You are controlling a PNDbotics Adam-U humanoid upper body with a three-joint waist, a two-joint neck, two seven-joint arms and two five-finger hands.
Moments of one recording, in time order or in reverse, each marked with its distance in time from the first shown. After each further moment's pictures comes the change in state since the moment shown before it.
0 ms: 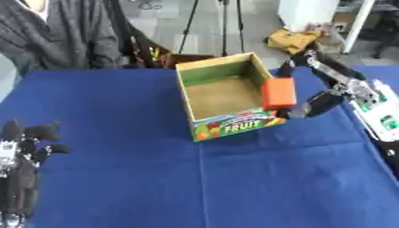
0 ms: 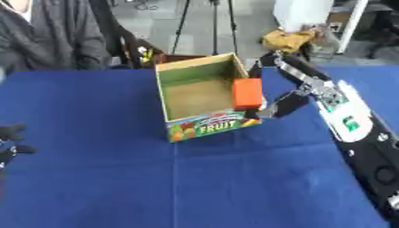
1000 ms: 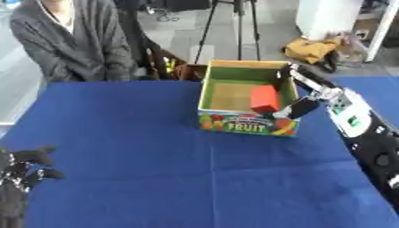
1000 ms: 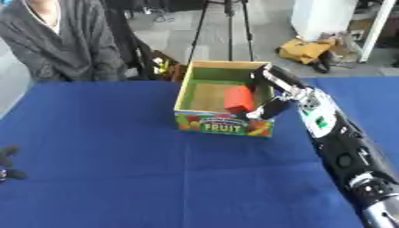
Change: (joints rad) left arm -0.042 -0.002 -0.087 0.000 0.037 0.024 -0.088; right arm -0.071 -0.027 -0.097 0.246 0.197 0.012 -0.099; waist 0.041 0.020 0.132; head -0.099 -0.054
